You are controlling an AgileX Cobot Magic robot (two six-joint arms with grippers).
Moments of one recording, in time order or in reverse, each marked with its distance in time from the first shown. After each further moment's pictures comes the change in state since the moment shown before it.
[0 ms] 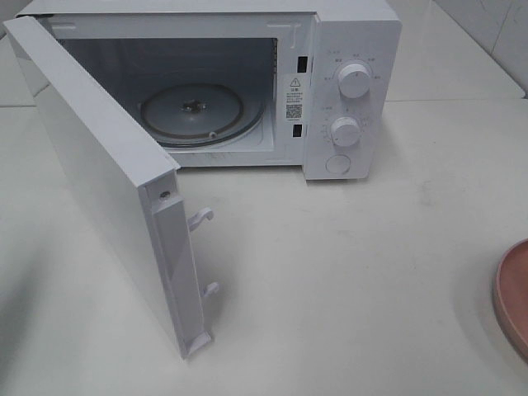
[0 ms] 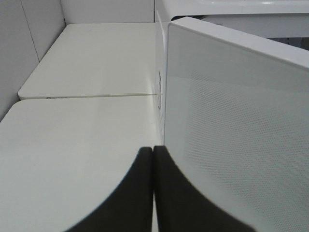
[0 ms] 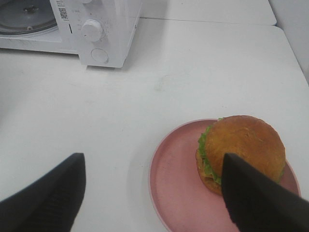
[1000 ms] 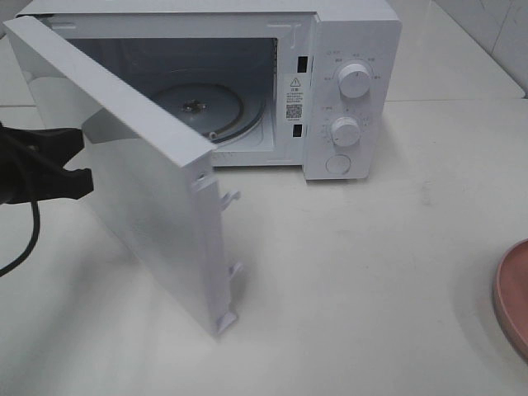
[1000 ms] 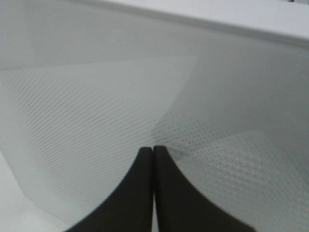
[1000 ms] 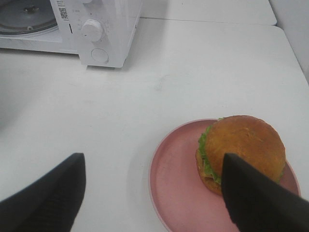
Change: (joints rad) left arm -0.275 0.630 -0.155 0.195 -0.418 -0.168; right arm 0.000 0.000 0.000 0.000 0.000 0.000
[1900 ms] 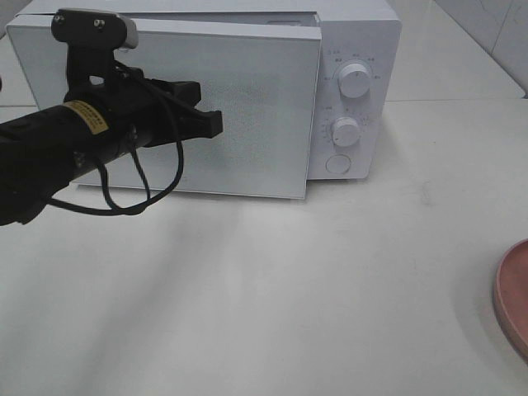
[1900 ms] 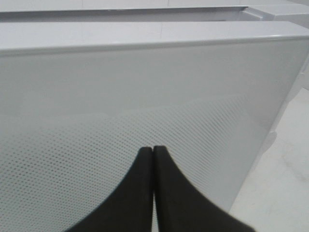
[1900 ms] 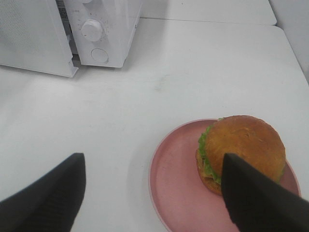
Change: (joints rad) left arm -0.253 0.308 -0.396 -0.203 0.009 0.045; right arm 0.000 0.000 0.000 0.000 0.000 0.000
